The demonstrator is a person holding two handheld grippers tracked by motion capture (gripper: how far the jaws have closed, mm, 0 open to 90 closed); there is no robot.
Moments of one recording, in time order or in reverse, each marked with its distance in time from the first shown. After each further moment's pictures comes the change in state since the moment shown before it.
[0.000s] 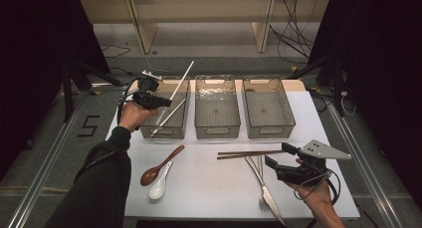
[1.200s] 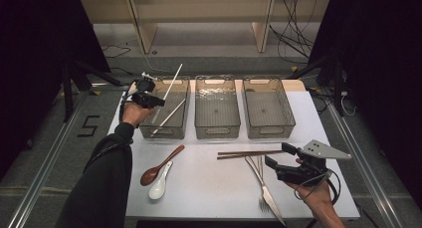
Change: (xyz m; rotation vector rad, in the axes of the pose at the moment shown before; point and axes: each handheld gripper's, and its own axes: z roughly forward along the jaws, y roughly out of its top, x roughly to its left) left arm 0.039 -0.012 0.036 0.028 0.103 -0.096; right arm -0.001 0.000 0.000 0.001 0.005 0.001
